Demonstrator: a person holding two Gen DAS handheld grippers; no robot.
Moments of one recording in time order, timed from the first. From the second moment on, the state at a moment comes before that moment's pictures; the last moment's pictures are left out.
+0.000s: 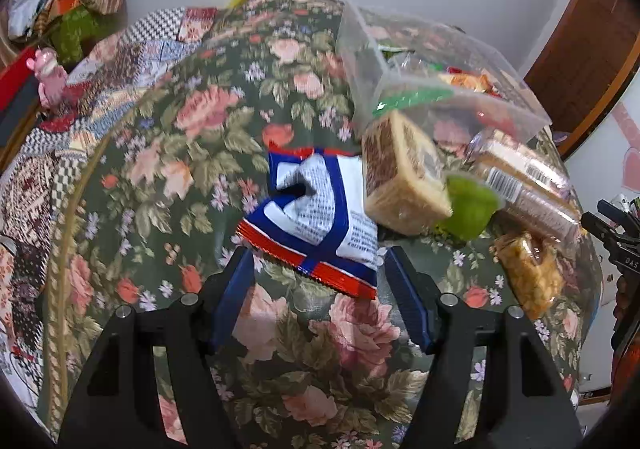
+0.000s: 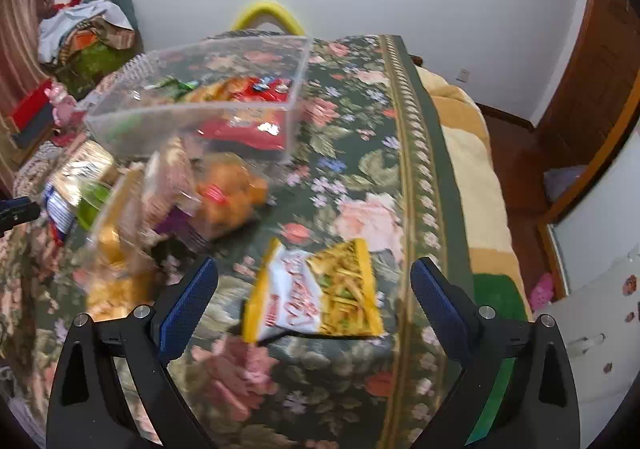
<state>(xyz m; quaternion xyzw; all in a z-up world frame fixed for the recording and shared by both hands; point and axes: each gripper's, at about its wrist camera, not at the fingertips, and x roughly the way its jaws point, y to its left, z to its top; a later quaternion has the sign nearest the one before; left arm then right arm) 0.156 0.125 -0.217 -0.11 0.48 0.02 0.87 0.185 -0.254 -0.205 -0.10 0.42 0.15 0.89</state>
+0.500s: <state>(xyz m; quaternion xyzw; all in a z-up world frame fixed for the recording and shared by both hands) 0.203 0.131 -0.250 -0.10 0.49 0.04 0.86 0.194 -0.260 -0.239 -0.07 0.46 0.14 0.87</state>
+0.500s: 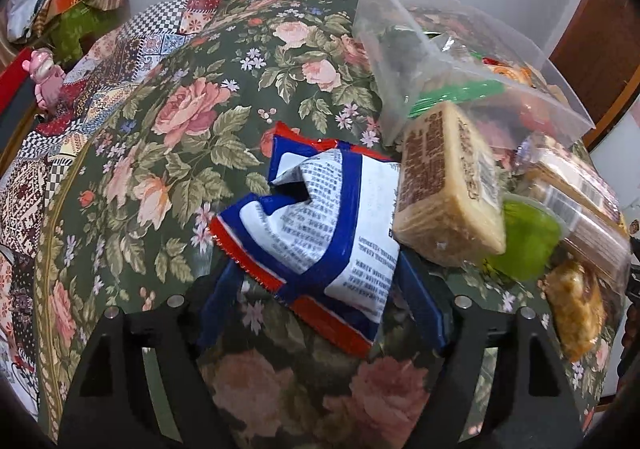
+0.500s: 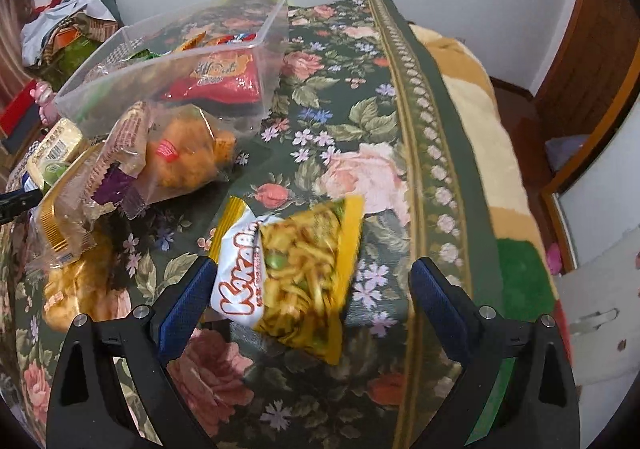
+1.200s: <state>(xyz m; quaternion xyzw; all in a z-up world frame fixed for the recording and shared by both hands) 0.204 0.138 -0.252 -0.09 0.45 0.05 0.89 0.186 -0.245 -0.235 -0.05 0.44 0.18 0.88</state>
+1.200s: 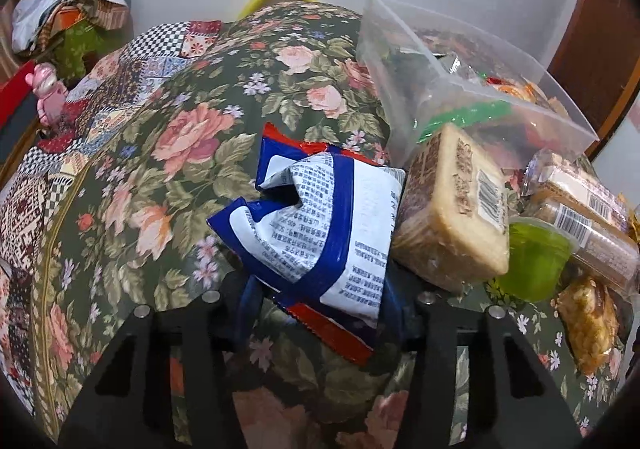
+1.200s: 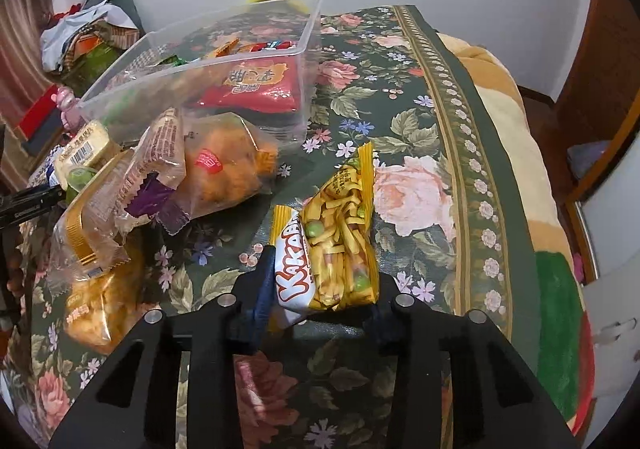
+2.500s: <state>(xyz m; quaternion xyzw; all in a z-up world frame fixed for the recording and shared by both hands) 0.239 0.077 -0.114 -0.03 0.33 -0.01 0.94 0.227 -0.197 -0.129 -0.06 0.31 0.23 0.92</state>
